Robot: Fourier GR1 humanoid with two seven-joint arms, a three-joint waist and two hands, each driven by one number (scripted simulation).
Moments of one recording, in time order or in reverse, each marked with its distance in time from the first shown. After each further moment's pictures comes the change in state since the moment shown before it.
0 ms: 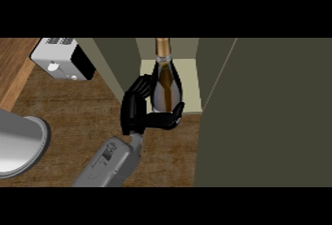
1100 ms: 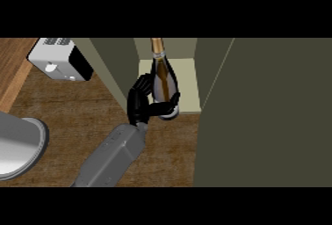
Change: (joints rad) left arm -0.185 0.000 -0.014 0.455 0.370 -0.073 -0.304; right arm 0.031 0.030 -0.008 0.001 -0.016 0.045 -0.008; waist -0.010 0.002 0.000
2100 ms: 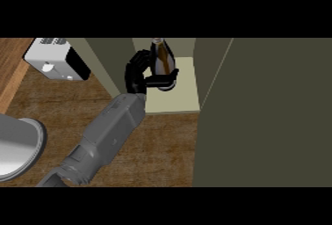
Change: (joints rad) left arm -0.338 0.016 0.087 0.390 0.062 0.026 0.036; right arm 0.043 0.026 0.001 0.011 -0.001 0.039 -0.046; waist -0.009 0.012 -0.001
